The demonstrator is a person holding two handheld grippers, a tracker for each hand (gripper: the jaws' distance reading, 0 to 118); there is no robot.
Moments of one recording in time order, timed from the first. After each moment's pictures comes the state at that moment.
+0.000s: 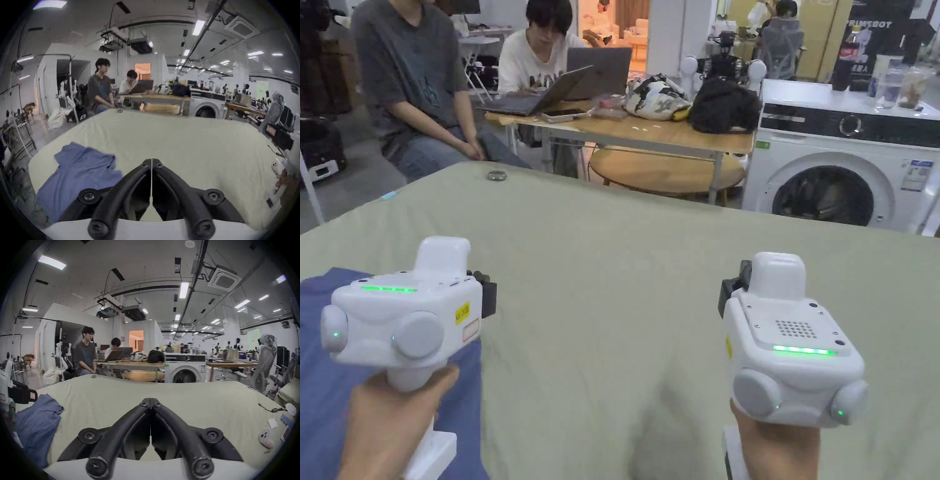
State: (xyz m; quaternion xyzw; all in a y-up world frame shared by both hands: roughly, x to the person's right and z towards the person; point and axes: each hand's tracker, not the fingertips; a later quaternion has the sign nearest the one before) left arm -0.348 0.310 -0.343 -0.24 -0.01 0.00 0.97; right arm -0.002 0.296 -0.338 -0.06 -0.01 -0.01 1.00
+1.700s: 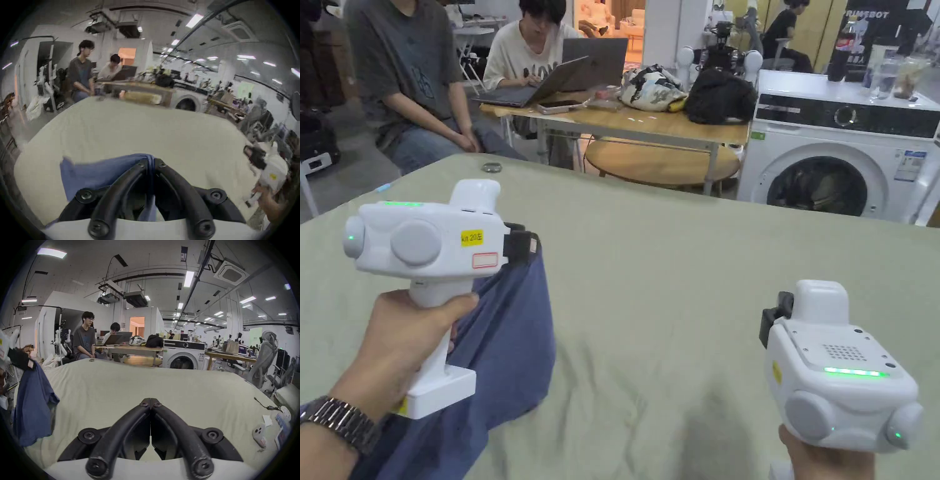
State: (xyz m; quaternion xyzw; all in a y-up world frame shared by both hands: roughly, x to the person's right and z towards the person) left arm -0.292 0.372 -0.384 -0.25 -0.21 0.04 0.94; right arm 0.074 0.274 -0.310 -0.12 -0.05 0.01 0.99
